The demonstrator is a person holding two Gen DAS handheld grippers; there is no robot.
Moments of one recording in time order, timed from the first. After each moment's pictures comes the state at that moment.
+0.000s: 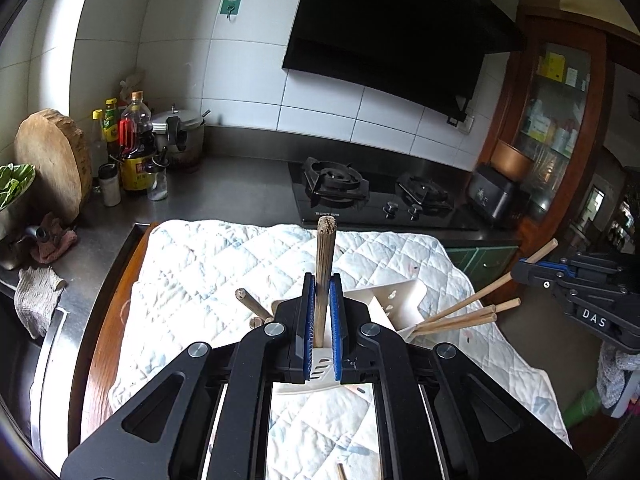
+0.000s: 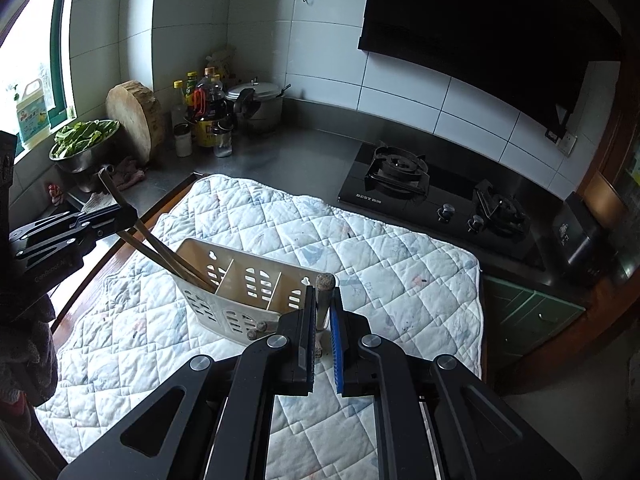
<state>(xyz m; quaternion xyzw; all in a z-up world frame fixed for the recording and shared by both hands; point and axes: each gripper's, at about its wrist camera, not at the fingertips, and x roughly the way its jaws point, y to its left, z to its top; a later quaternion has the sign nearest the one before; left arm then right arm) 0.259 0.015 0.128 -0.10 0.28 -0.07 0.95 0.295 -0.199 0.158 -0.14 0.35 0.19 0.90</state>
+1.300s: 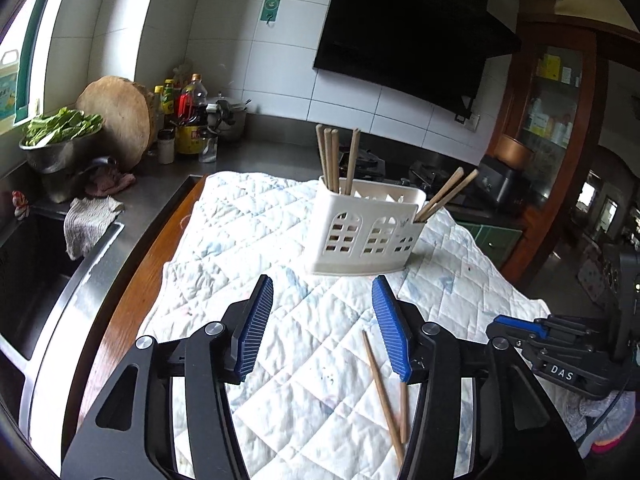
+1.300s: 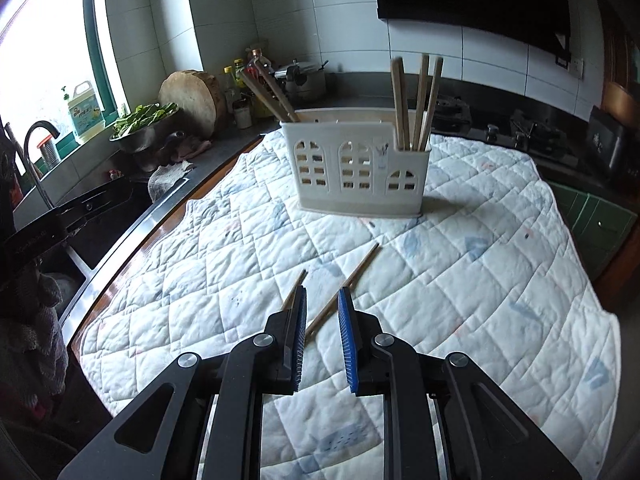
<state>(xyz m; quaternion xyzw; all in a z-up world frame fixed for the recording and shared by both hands) 0.060 0.041 0.057 -0.11 0.26 -0.02 0.96 0.110 -0.202 0.025 -0.03 0.38 0.25 0.89</state>
